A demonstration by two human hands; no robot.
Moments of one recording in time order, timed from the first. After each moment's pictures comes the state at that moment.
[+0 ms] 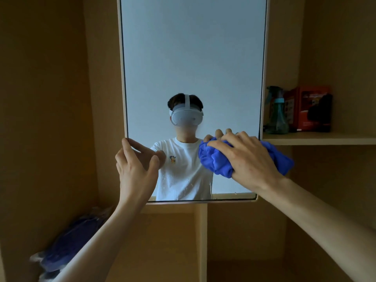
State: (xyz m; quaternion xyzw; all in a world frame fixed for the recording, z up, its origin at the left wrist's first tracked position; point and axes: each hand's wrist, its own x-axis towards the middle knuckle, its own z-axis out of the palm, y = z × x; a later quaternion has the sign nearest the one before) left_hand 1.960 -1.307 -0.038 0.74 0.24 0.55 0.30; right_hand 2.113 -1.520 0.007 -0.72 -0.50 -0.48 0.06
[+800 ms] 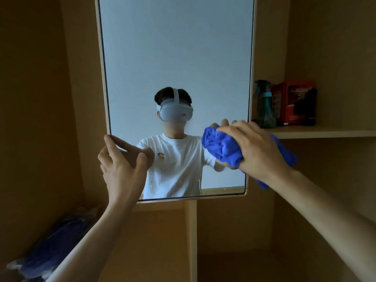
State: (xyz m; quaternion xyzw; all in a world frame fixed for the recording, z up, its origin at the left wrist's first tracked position) left_hand 1.973 -1.305 -0.045 0.72 0.25 0.58 0.30; right_hand 2.139 -1.551 0.007 -0.71 -0.49 -0.47 0.17
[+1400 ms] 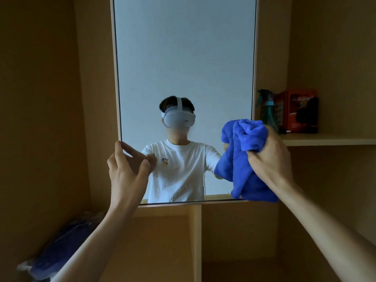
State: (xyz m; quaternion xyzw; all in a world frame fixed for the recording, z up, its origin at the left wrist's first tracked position) left_hand 1.956 -1.297 -0.045 0.73 0.20 0.55 0.34; right_hand 2.153 -1.545 0.001 -0.68 -0.38 -0.42 0.47
